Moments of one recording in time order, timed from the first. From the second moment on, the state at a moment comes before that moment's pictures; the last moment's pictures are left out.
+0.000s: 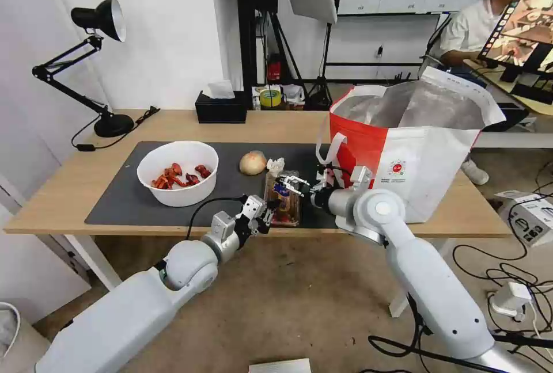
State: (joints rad) left arm 0.78 -0.89 0.23 -1.82 -0.57 0.20 -0.04; right arm -0.70 1.19 0.10 1.75 1.65 -0.63 0.64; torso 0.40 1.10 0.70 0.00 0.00
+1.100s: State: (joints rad) left arm 0.79 -0.89 0.22 -1.82 -0.57 0.19 -0.03; right arm -0.64 1.24 0.06 1.68 1.67 -0.66 0.68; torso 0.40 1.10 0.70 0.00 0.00
